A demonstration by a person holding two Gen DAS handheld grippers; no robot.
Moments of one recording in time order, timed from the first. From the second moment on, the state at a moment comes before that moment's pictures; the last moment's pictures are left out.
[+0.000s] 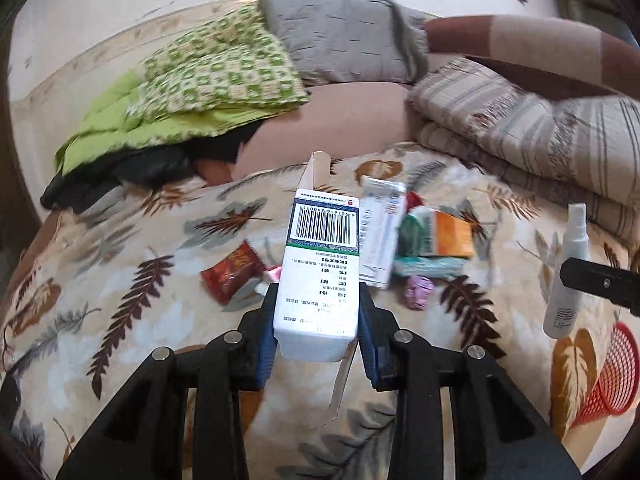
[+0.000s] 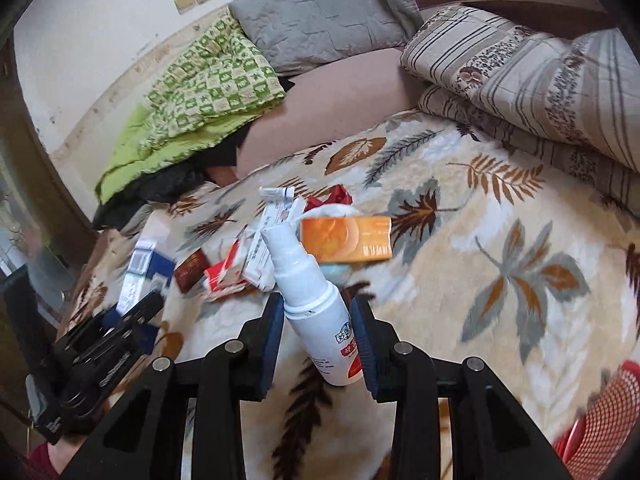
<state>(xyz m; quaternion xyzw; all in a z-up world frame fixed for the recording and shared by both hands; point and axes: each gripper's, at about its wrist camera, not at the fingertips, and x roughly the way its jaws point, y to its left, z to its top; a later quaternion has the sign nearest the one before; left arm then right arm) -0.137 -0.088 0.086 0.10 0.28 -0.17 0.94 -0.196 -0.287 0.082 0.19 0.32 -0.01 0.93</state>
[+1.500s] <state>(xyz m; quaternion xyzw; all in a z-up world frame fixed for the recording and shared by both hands) -0.222 -0.234 0.075 0.17 0.28 -0.46 0.83 -0.308 -0.411 0.067 0.37 0.28 -0.08 0.88</state>
